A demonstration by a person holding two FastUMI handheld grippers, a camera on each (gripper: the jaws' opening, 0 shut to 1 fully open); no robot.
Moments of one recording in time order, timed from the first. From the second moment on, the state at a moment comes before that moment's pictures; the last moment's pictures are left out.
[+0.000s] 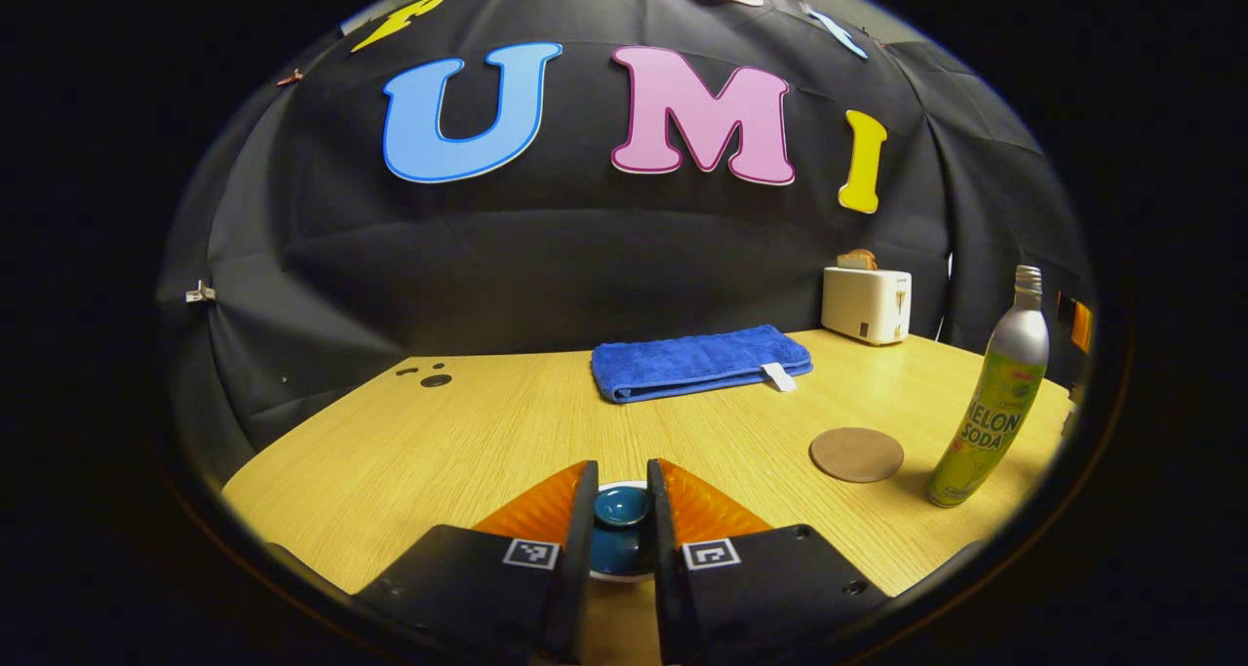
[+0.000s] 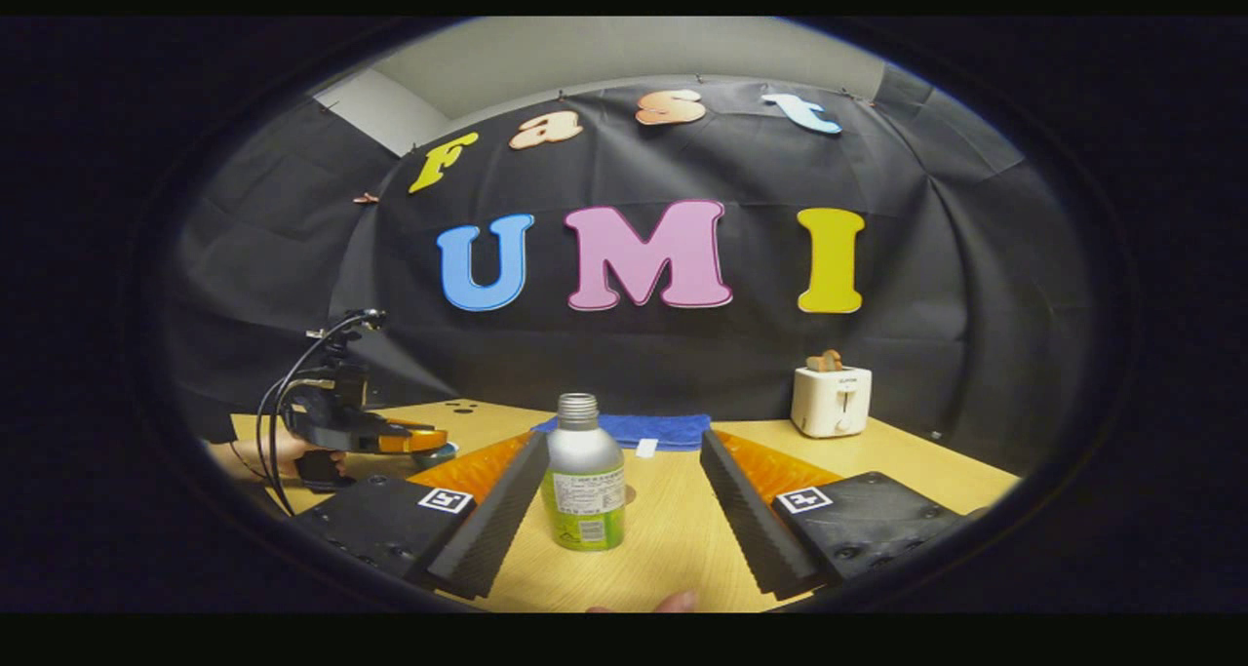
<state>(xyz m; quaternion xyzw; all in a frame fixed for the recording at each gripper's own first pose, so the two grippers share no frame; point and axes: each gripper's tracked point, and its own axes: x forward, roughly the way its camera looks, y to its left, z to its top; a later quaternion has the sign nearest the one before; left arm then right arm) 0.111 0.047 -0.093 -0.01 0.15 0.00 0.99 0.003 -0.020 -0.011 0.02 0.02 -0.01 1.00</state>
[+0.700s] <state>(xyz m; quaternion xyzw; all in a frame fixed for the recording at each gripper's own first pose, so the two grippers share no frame) 0.043 0.090 -0.006 -0.12 0.02 0.03 0.99 0.048 0.013 -0.077 0.02 0.10 -0.03 0.99</state>
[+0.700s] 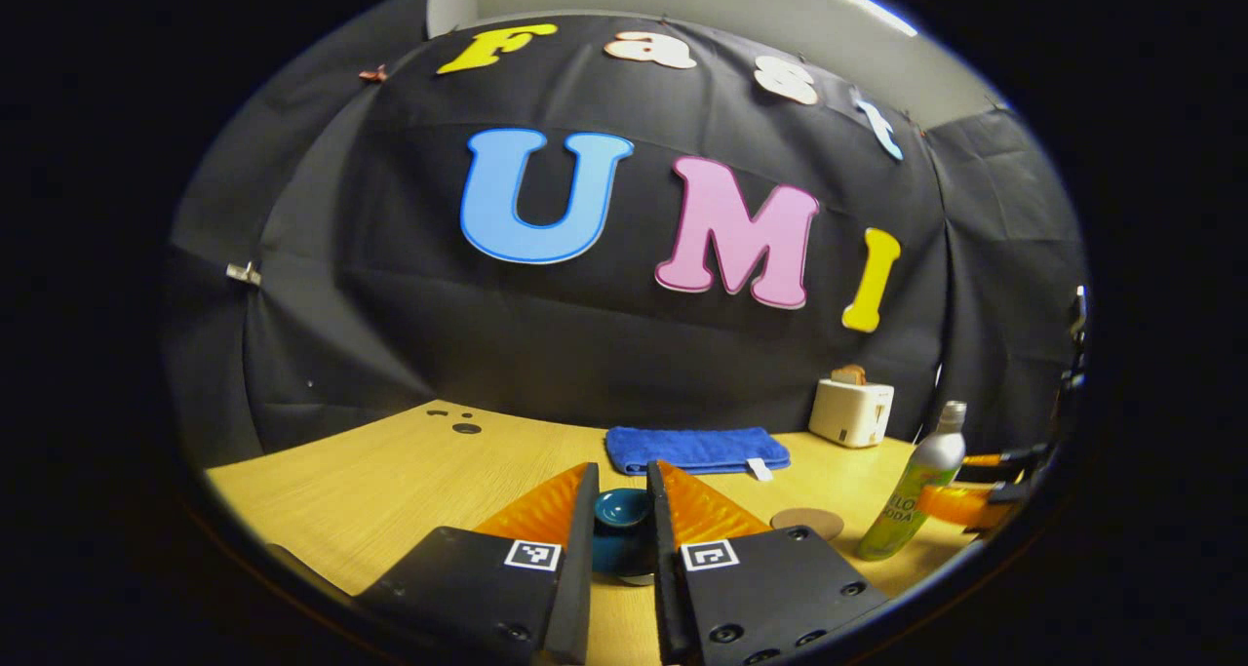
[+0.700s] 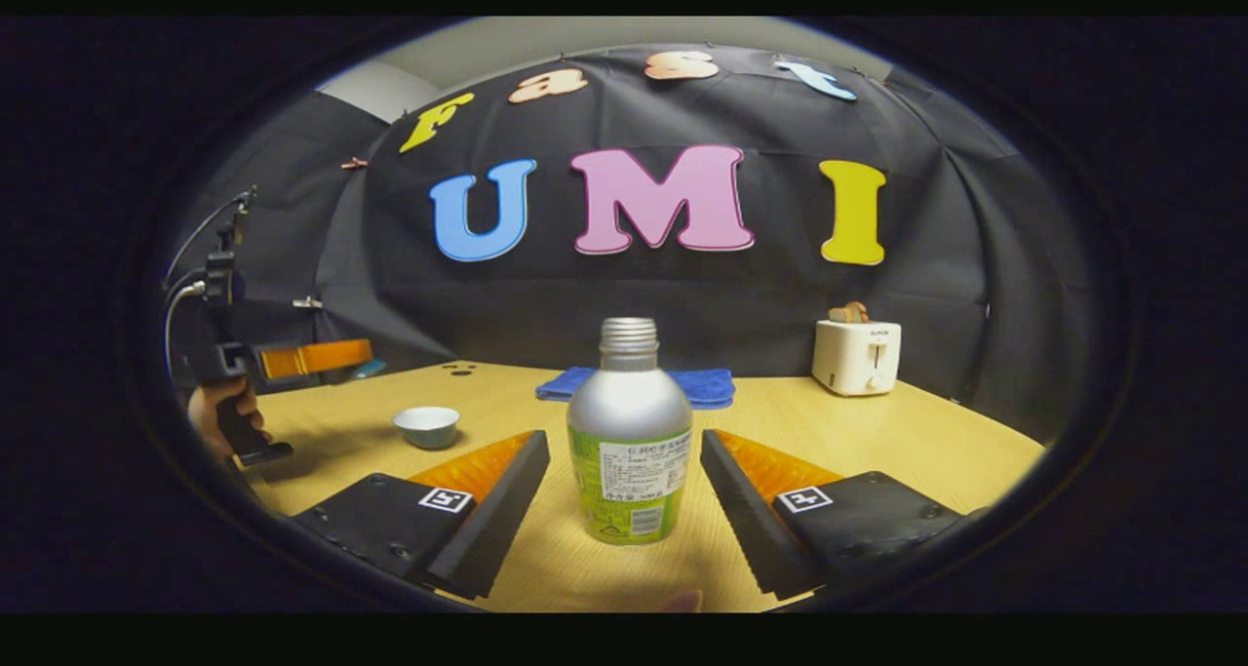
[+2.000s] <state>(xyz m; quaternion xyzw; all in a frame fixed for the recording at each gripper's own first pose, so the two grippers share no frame) 0.028 0.146 -0.028 -0.14 0.05 0.04 0.99 0.156 0.060 -0.080 -0.46 0.12 0.02 0.88</state>
